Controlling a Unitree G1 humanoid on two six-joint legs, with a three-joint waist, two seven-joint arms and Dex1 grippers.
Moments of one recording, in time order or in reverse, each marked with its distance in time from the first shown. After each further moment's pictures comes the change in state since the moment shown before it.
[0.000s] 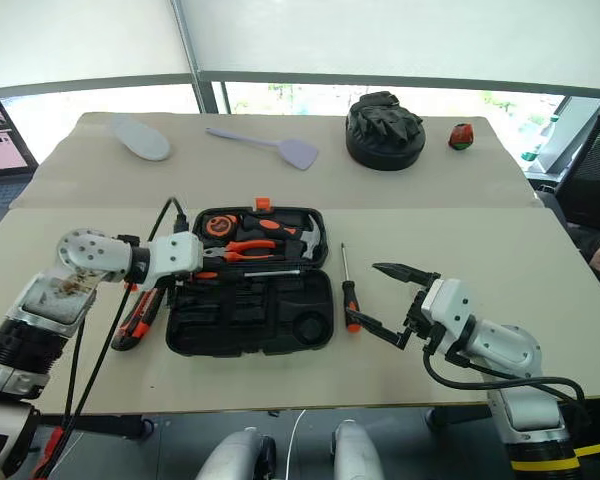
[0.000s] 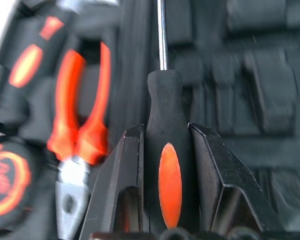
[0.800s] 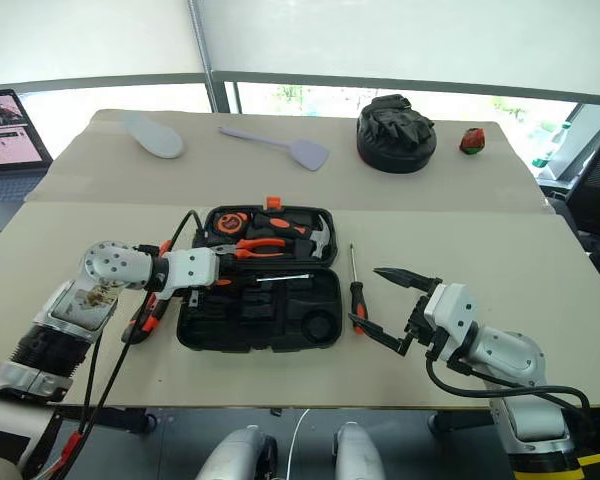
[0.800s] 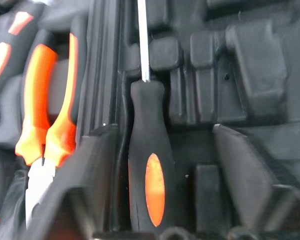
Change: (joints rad) left arm 0.010 -0.129 0.053 0.036 0.038 -0.094 0.054; right arm 0.052 0.013 -0.008 -0.055 0.007 0.040 -0.008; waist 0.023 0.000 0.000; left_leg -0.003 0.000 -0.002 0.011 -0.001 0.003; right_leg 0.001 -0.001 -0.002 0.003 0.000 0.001
